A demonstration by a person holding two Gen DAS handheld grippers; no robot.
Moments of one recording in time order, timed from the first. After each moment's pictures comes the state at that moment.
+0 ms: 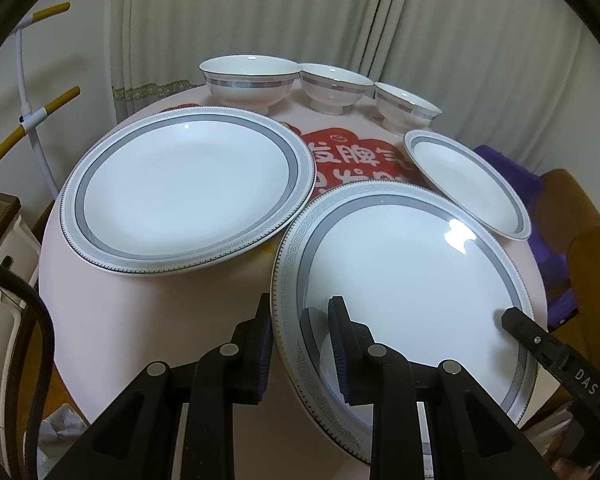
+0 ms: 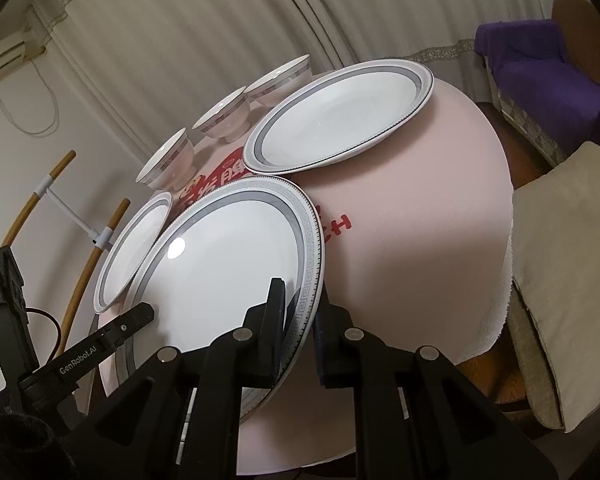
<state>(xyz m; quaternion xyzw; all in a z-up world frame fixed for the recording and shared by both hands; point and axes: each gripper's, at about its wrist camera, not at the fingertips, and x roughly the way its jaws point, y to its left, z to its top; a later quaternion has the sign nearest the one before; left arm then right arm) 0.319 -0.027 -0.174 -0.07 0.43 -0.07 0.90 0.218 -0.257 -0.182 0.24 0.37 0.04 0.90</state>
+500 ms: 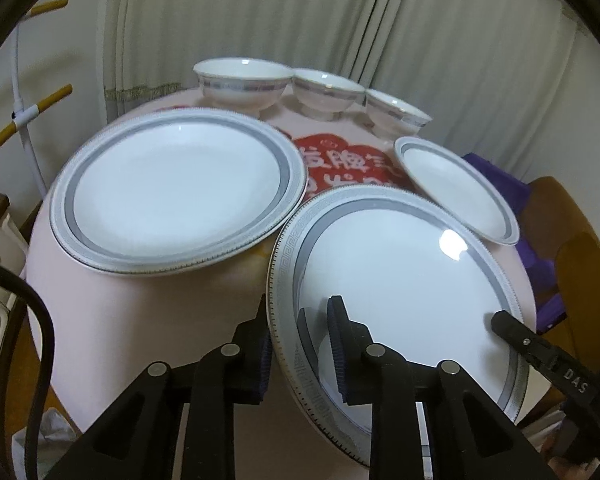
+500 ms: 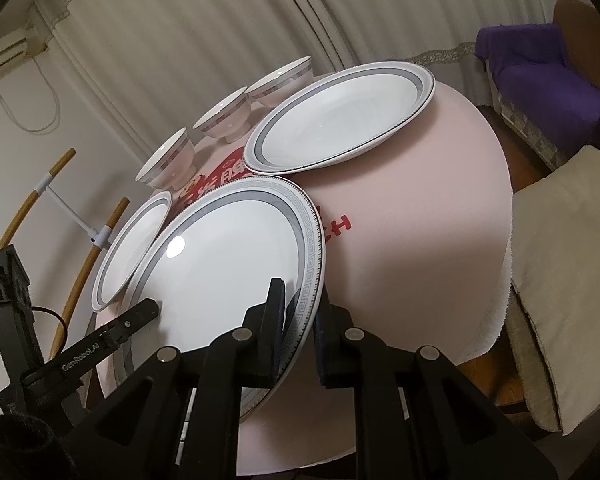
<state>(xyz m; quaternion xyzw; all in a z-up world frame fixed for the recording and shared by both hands) 0.318 -0.023 -0.174 -0.08 0.41 -0.09 0.90 0.219 -0.260 -0.182 0.23 0.37 0.03 0.90</state>
